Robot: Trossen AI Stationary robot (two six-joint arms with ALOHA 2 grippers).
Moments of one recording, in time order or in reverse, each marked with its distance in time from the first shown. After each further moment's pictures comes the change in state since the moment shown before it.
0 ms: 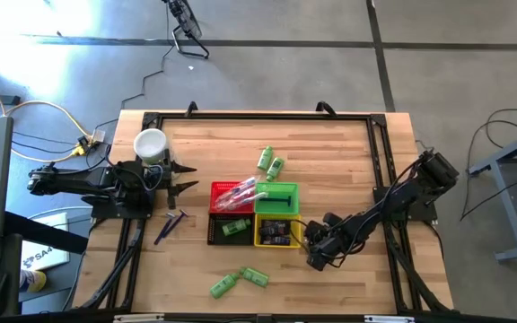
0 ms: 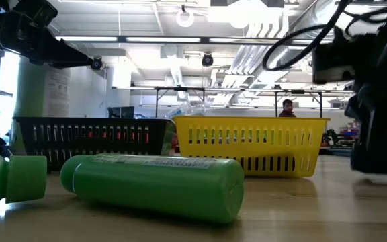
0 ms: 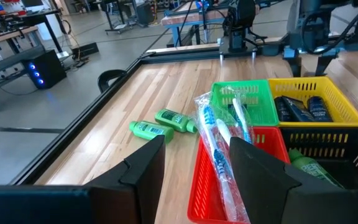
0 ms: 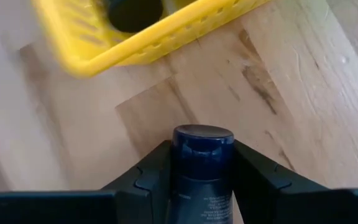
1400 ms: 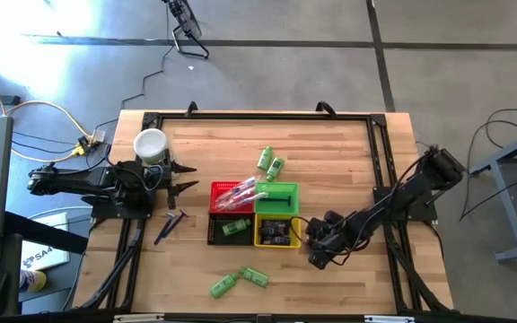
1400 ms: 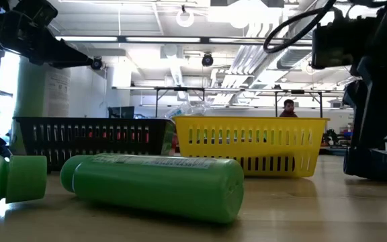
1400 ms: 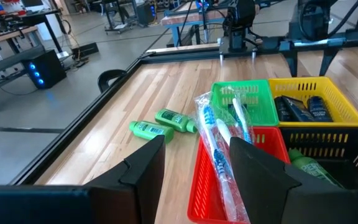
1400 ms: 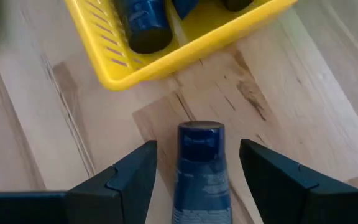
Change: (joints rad) left arm 0.000 0.000 0.000 0.000 0.000 0.000; right arm 0.001 -0.061 0.000 -0.023 0.016 -0.008
